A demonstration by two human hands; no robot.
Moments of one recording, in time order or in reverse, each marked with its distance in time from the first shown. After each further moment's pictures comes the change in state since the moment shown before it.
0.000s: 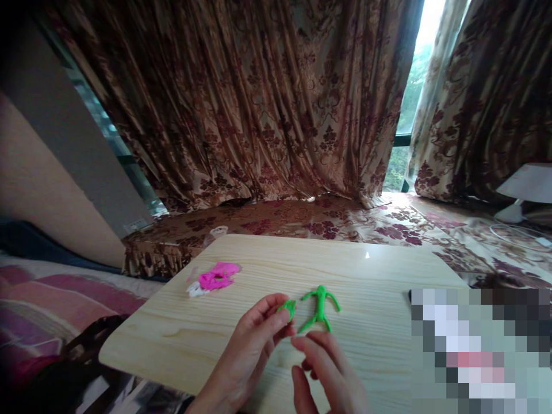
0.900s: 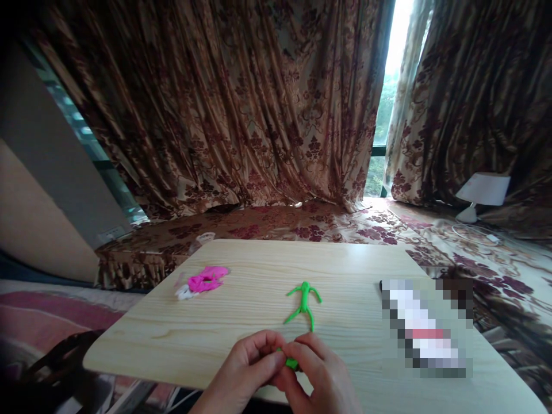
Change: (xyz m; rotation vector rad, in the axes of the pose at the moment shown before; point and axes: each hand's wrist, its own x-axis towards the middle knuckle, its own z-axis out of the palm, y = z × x) left_hand -0.048 -0.006 0.010 0.068 -0.272 -0.189; right_hand -0.008 -0.004 -0.028 0.031 -0.123 -0.029
